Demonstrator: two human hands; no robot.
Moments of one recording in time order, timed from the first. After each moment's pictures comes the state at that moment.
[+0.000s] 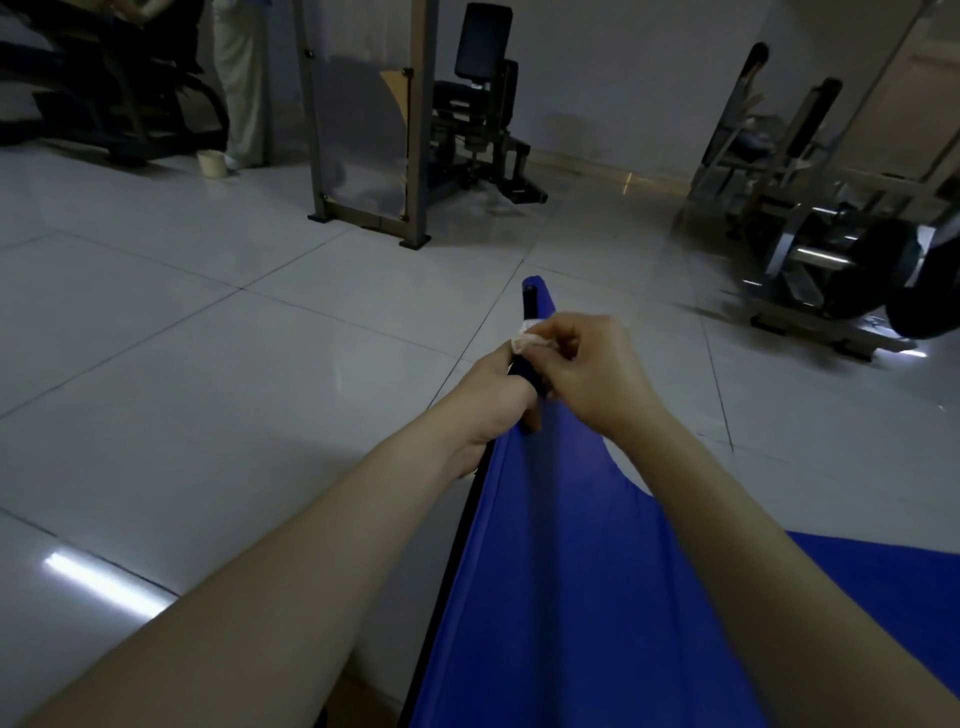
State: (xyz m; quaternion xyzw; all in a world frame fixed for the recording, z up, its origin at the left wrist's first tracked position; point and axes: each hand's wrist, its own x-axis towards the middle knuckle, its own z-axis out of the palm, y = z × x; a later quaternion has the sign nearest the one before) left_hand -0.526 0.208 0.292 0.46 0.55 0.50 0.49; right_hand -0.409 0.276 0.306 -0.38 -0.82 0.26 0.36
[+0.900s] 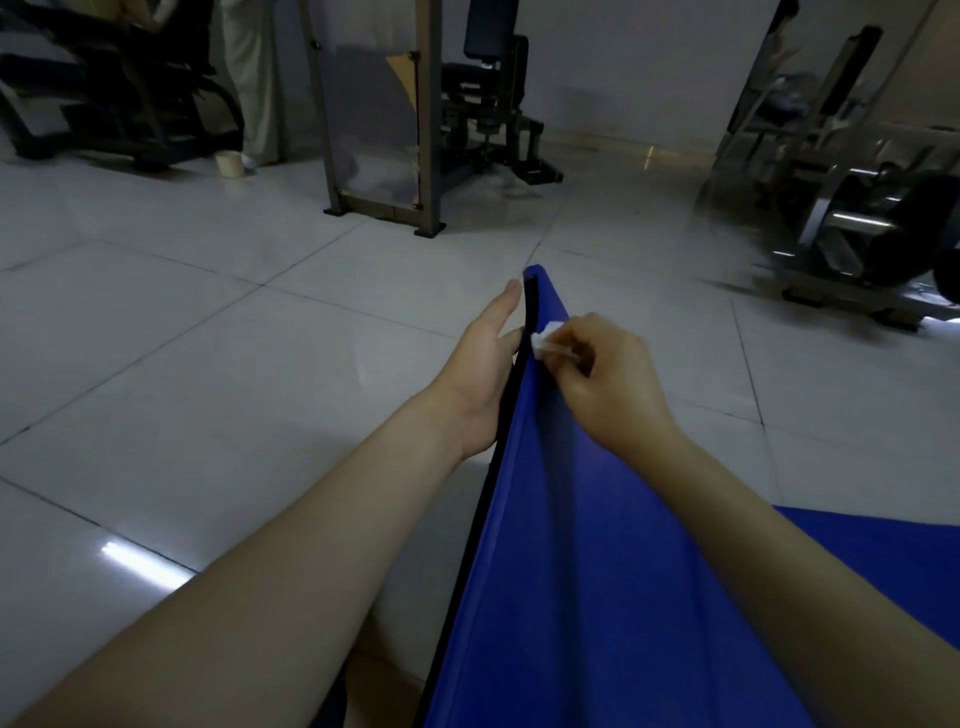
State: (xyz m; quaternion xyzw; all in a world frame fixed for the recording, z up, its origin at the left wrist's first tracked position) left_hand -0.533 0.207 0.296 0.31 0.47 0.53 0.63; right_hand -0.395 0.262 0.283 -0.36 -0.82 0.21 0.39
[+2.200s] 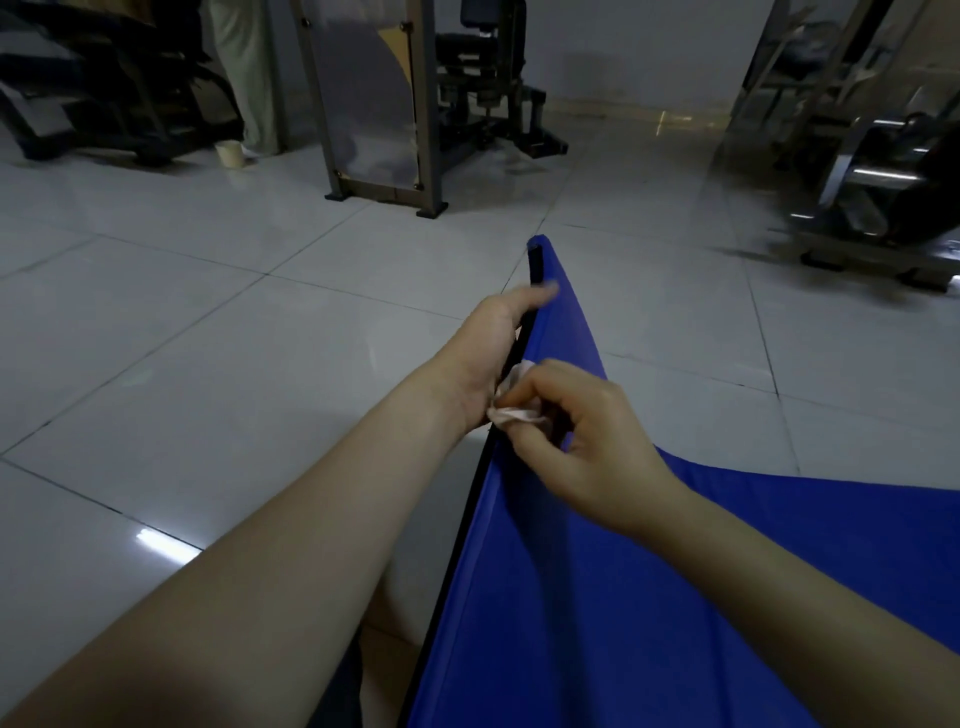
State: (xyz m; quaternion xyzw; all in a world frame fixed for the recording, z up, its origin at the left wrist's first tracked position) left_hand -0.518 0.218 0.293 0.30 0.49 0.52 0.63; right_hand -0.374 0.204 0.261 -0.22 -0.86 0.30 0.35
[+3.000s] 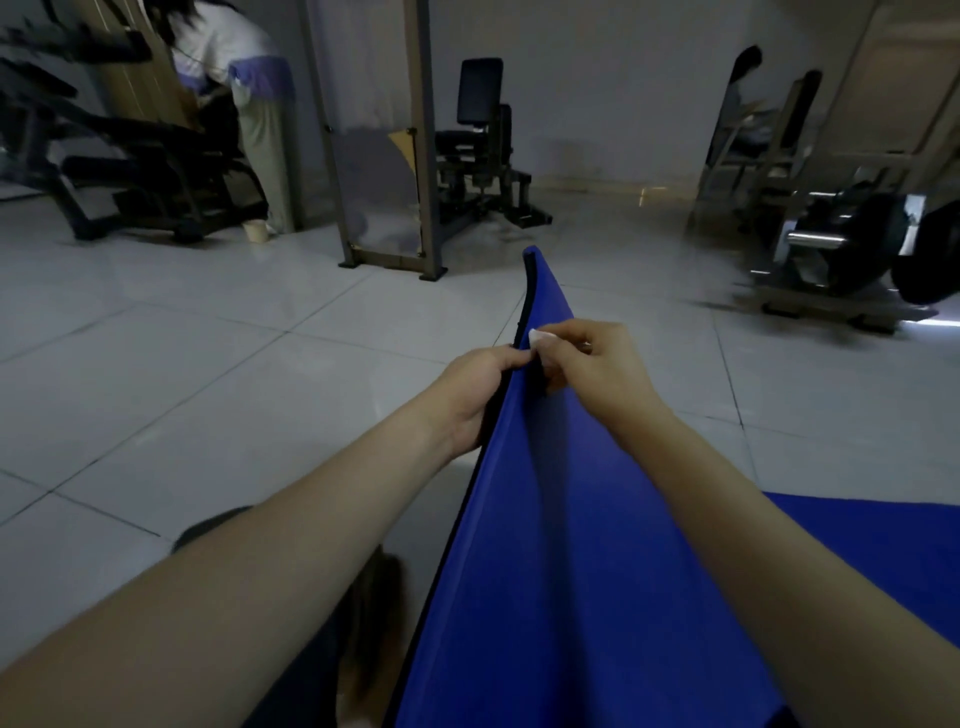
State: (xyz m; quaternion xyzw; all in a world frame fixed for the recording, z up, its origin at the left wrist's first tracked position) left_hand -0.473 0.127 0.339 0.34 0.54 0.53 0.56; right_hand -0.339 0.193 0.333 -0.37 -0.72 0.39 0.43
